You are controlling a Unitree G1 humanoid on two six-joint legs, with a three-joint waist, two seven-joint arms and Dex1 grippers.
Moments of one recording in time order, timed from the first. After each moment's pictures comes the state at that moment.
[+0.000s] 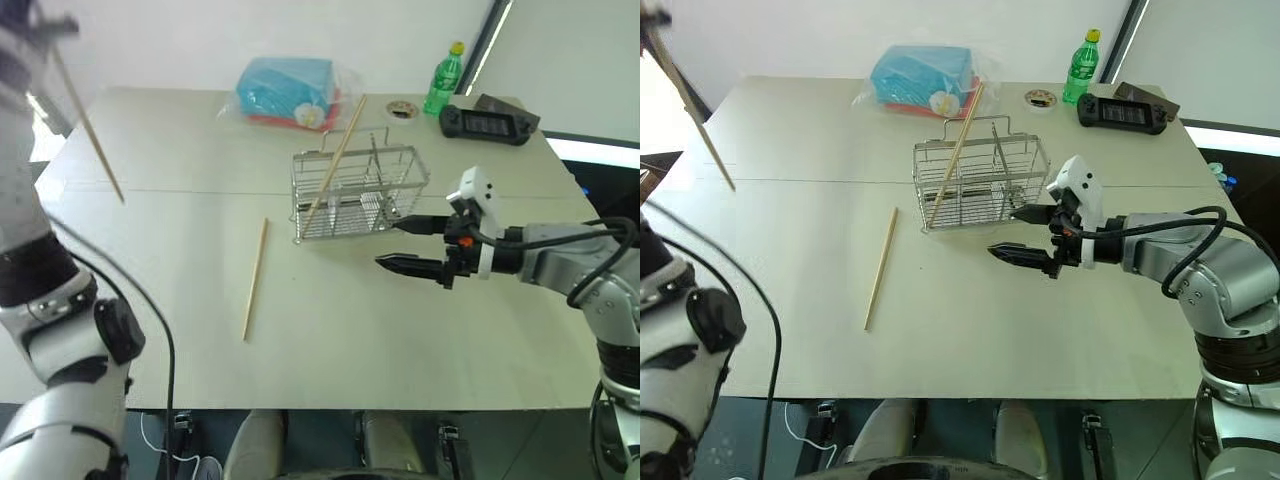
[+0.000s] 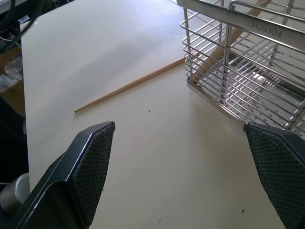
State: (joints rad) left arm -1.06 0.57 0.46 -0.04 -0.48 0.60 -0.17; right arm -0.47 -0.83 -0.07 -0.40 0.80 1.00 0.78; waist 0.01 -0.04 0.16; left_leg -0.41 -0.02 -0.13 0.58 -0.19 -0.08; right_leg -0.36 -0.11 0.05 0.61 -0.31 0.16
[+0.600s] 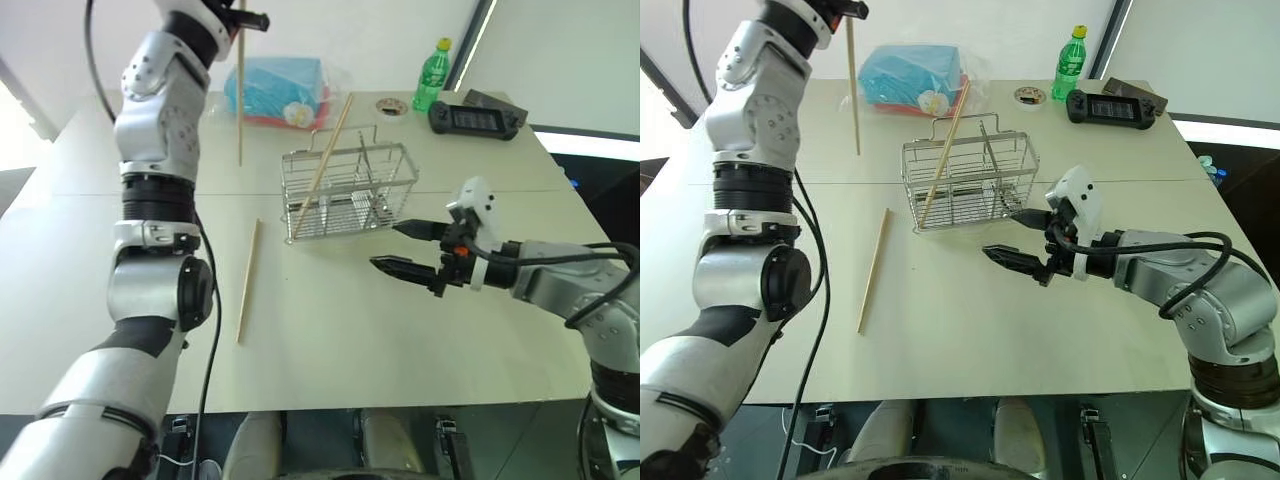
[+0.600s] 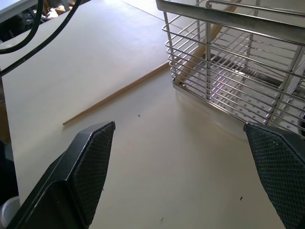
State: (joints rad) left arm -1.31 0.28 0.21 0.62 -0.35 0.09 -0.40; right arm -0.36 -0.75 -0.16 -0.55 0.87 1.05 0.59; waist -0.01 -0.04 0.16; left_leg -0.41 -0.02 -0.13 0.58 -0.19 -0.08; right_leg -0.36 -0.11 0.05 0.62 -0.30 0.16
